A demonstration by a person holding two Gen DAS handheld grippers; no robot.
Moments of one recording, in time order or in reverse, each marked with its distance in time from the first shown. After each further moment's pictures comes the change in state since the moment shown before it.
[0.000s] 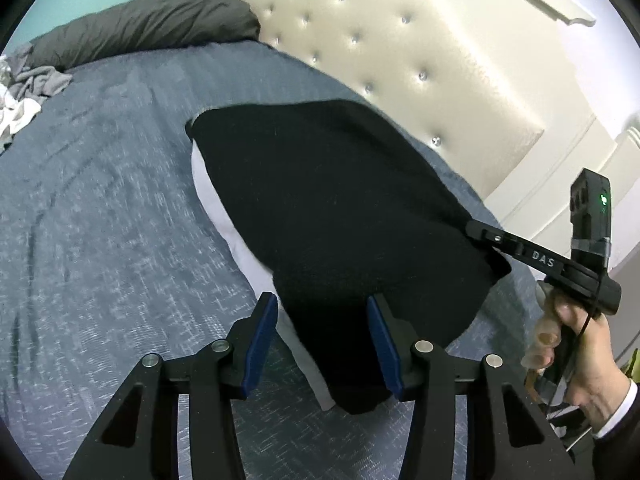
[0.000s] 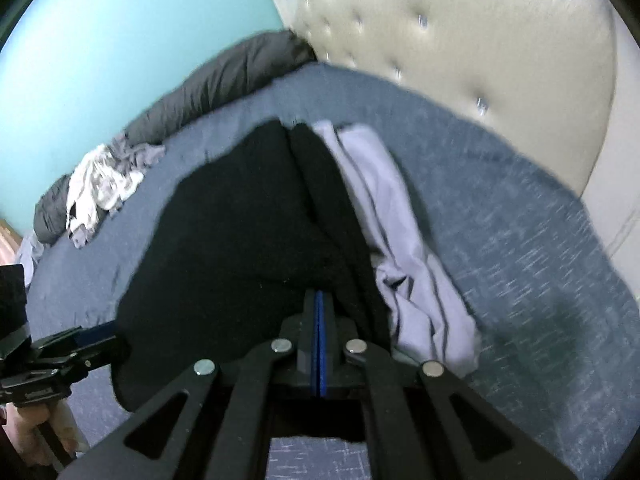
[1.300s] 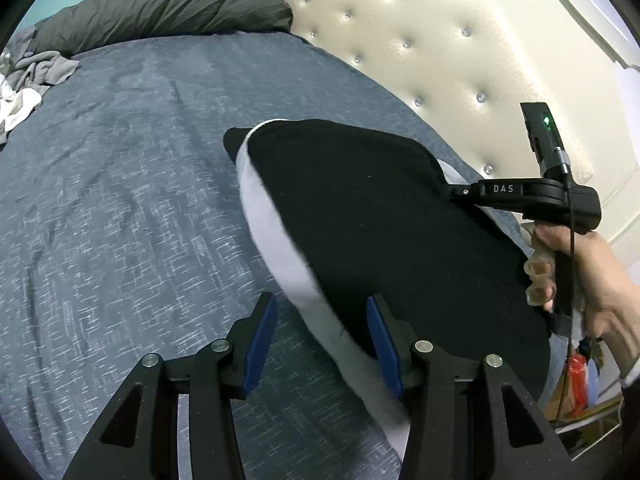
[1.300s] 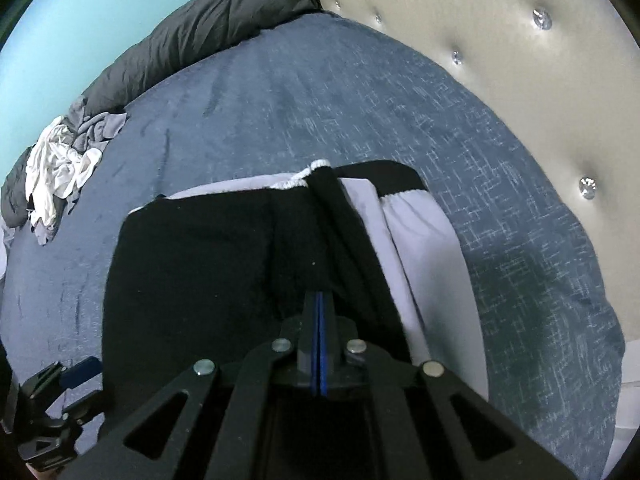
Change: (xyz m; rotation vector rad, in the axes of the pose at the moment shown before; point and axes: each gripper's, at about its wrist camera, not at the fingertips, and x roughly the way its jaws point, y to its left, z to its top) left arm 0.039 0.073 0.060 -0.076 0.025 0.023; right arm 0.130 0.023 0.116 -0.048 0.258 -0.082
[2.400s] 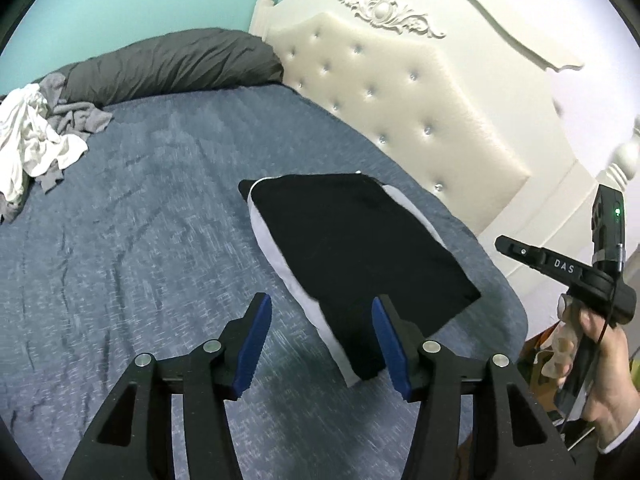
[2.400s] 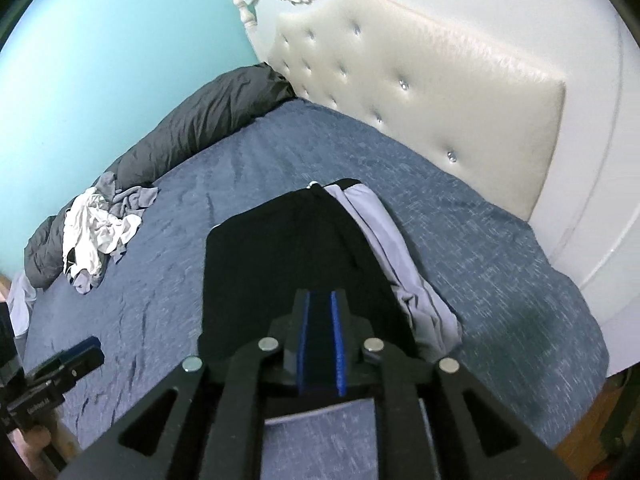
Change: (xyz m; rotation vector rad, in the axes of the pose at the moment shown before) left arm -0.160 -0.055 -0.030 0.065 -0.108 0.041; right arm -0.181 0.023 -0.128 0.169 -0.288 0.001
